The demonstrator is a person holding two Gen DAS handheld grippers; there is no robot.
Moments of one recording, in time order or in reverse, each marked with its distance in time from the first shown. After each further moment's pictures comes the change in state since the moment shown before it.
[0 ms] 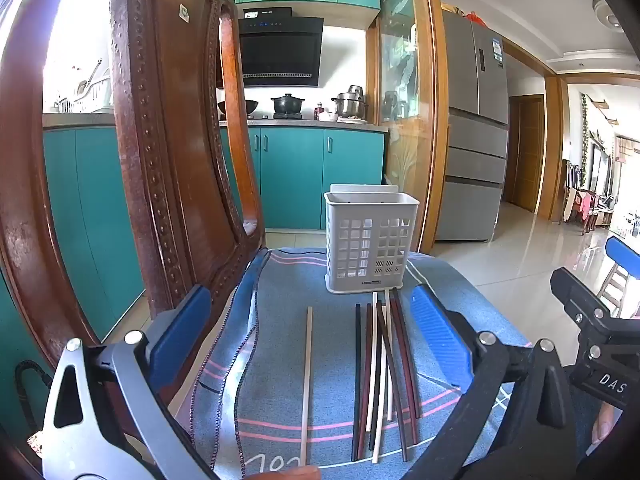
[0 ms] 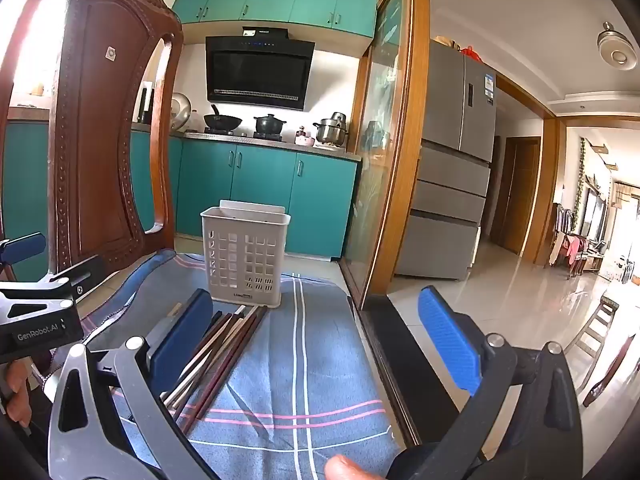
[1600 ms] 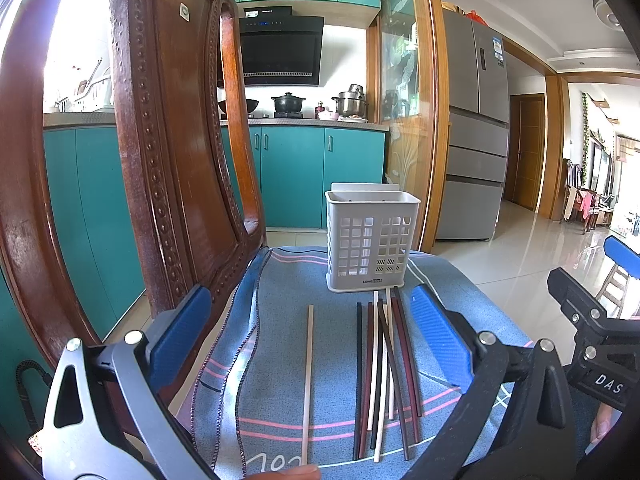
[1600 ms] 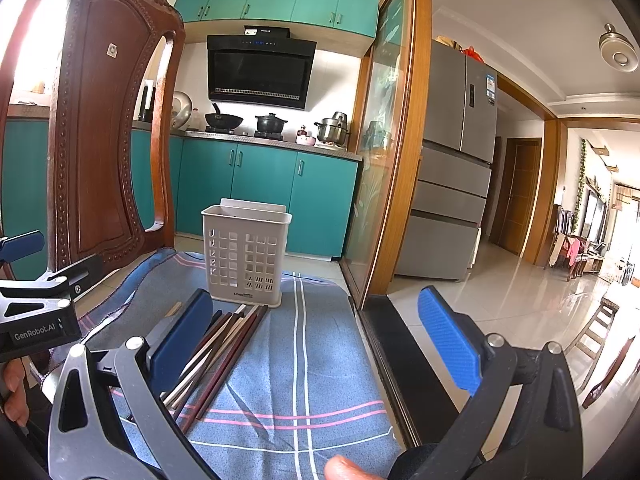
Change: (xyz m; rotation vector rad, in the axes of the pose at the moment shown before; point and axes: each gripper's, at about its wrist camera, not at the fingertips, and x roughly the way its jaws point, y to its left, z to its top) left arm 0.001 -0.001 0.002 0.002 0.000 0.002; right arm 0.001 0.000 -0.001 -0.002 0.001 0.001
